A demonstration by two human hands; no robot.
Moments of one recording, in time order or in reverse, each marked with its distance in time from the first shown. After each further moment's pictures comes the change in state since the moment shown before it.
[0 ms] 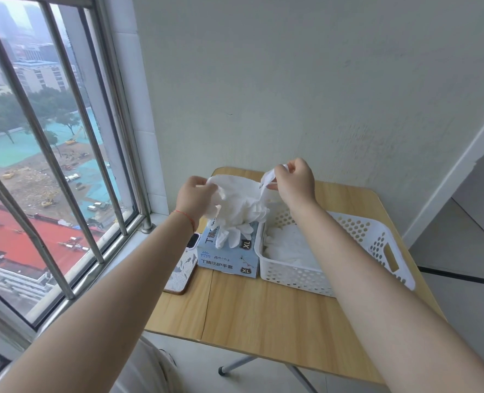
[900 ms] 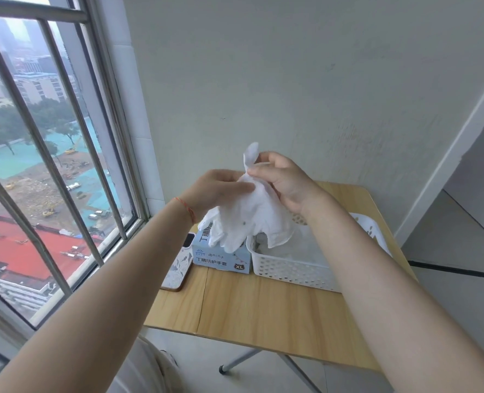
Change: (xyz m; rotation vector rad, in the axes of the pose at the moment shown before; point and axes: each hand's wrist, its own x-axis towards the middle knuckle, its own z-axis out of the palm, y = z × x) left_hand -0.045 0.046 0.012 0.112 -0.590 0.215; right_hand -0.026 -0.033 -0.032 0.388 -0.597 0.114
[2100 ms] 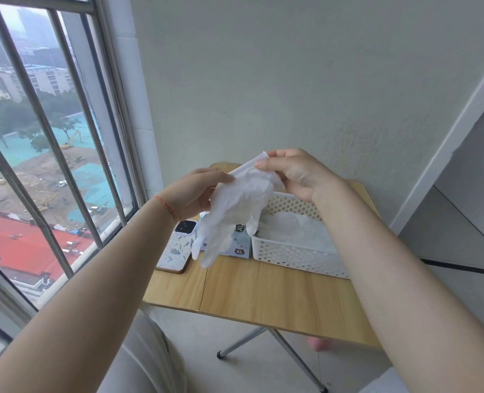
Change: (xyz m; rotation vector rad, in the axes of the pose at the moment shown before) left_hand -0.034 -0.015 -0.024 -0.278 -0.132 -0.112; right_hand -0.023 -0.015 -0.004 -0.106 0.017 0.074
